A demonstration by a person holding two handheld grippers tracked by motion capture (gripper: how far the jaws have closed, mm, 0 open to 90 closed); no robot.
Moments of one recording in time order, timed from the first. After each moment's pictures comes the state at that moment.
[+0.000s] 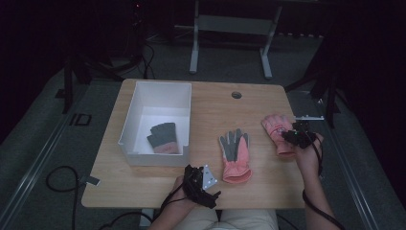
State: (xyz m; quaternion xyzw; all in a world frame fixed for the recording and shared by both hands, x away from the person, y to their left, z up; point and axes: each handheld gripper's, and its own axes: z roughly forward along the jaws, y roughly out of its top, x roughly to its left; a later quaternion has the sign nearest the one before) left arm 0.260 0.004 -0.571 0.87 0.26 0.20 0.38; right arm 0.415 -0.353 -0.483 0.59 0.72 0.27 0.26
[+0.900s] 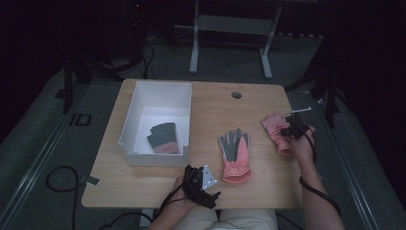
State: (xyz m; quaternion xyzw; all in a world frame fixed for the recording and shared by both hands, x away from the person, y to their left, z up) left arm 0.261 0.005 -0.571 0.87 0.26 0.20 0.38; right arm 0.475 -0.360 -0.514 0.60 0.74 0.19 0.22
